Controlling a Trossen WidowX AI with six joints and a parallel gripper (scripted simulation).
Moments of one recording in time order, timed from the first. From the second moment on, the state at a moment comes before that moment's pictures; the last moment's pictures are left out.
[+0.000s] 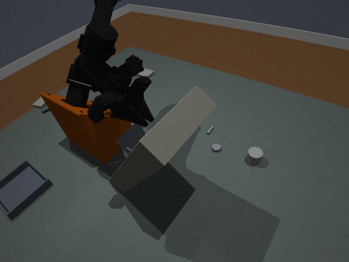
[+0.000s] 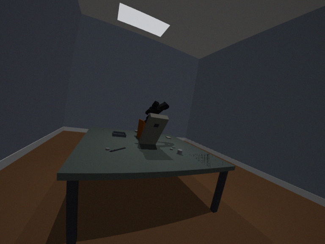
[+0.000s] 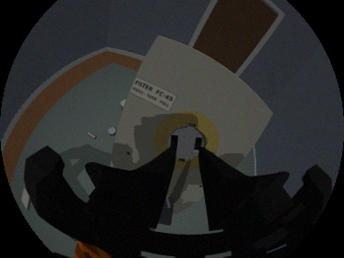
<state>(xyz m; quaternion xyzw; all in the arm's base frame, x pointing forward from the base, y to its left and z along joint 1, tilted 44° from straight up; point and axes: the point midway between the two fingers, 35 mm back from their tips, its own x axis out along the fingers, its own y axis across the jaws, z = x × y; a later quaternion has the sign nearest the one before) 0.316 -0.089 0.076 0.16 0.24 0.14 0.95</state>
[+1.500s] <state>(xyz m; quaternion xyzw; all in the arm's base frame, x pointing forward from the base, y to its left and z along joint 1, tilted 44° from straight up) 0.325 -0.084 0.069 0.16 0.24 0.14 0.95</state>
